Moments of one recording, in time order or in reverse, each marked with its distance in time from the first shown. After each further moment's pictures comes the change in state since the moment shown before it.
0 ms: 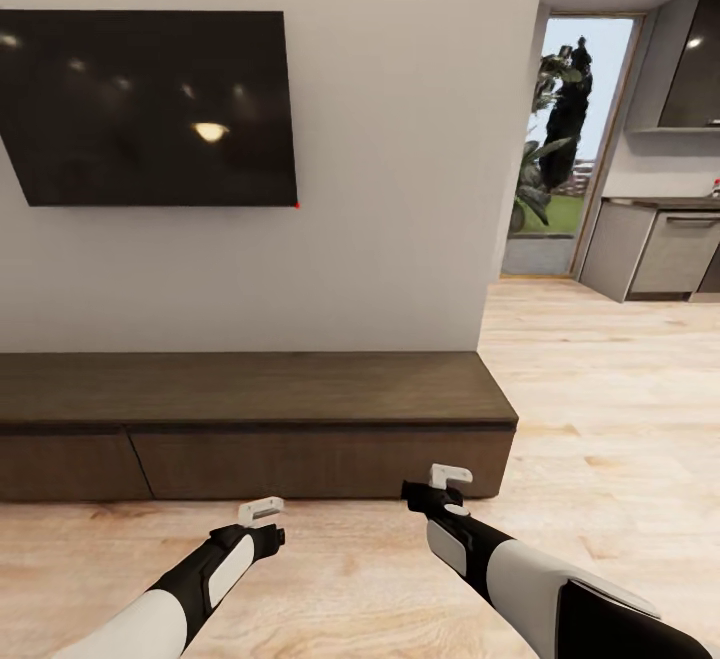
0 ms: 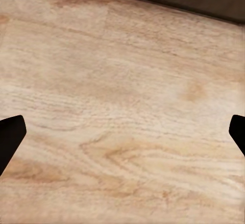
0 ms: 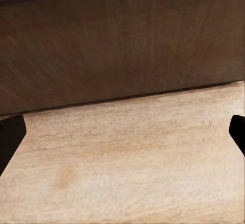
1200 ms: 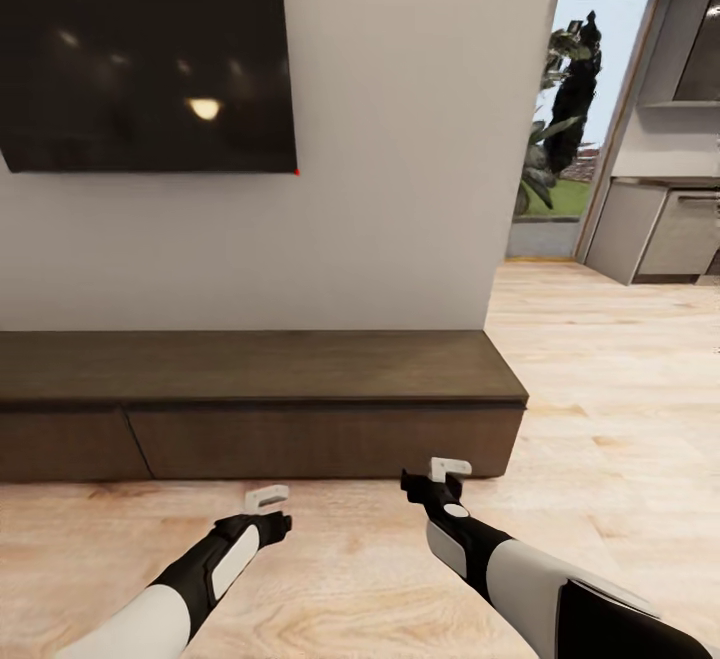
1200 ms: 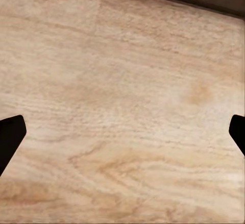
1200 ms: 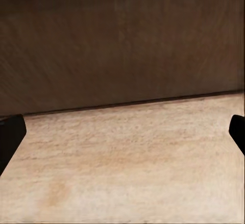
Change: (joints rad) left arm 0.000 -0.005 0.002 -0.064 -0.004 0.006 -0.002; right arm 0.000 0.000 -0.001 -0.002 0.060 -0.099 0.001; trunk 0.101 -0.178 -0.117
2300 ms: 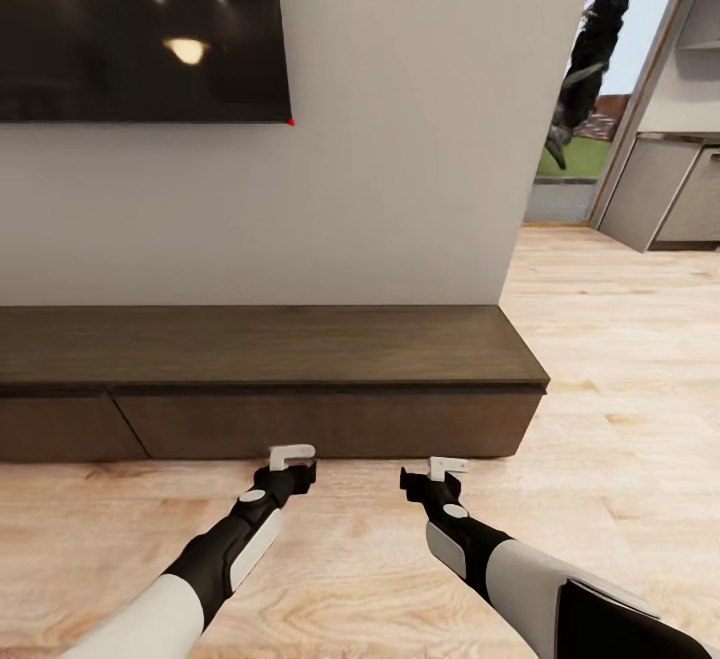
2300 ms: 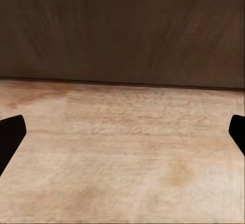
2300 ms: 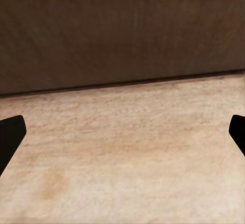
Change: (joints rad) left arm 0.000 -0.017 -0.113 -0.193 -0.119 -0.193 0.000; right arm 0.000 0.002 0.001 0.001 0.013 -0.016 0.005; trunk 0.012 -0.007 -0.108
